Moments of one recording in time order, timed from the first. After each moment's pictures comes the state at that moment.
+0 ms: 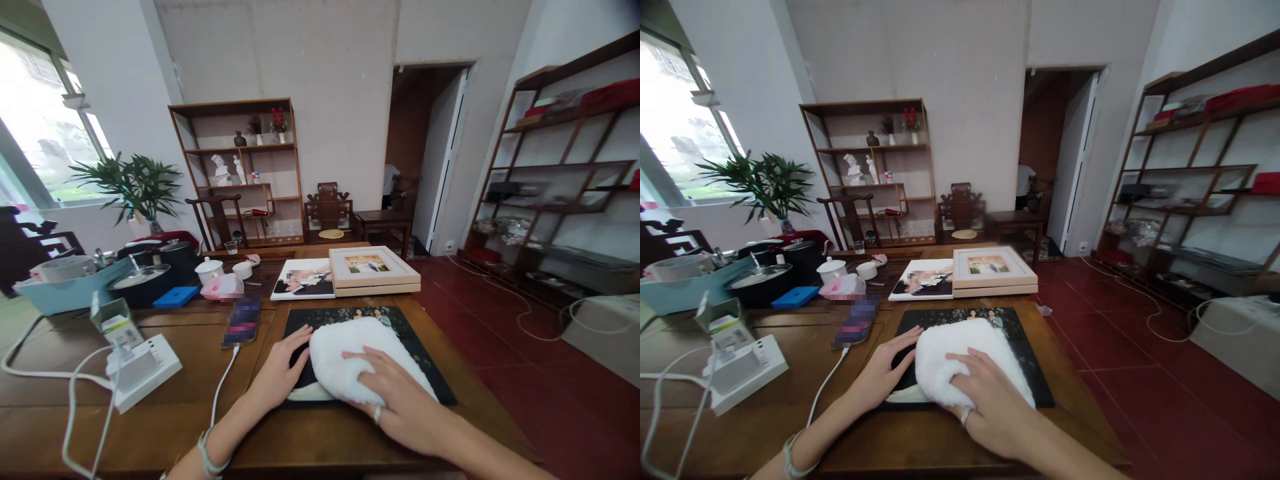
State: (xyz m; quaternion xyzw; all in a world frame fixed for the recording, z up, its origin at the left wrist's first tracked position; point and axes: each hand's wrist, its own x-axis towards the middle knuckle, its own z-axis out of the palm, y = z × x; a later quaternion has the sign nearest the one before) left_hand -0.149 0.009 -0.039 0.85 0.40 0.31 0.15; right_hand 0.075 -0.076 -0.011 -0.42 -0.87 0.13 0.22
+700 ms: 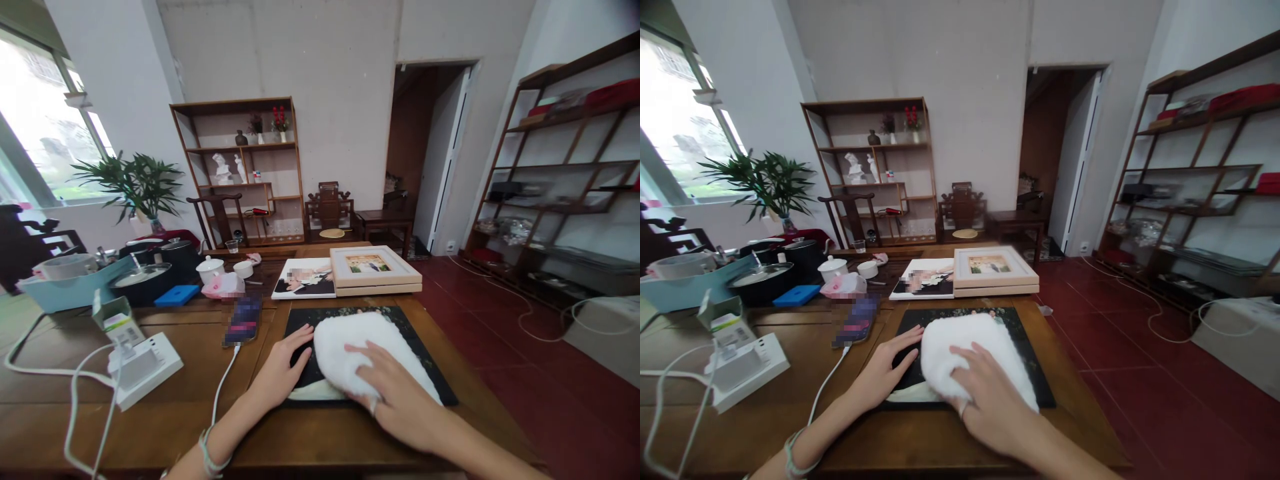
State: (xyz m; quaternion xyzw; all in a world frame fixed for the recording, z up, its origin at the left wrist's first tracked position) left_hand -0.150 0.010 -0.043 0.85 0.39 0.32 0.15; right_hand 0.072 -0.070 -0.013 -0.46 -0.85 0.12 0.21
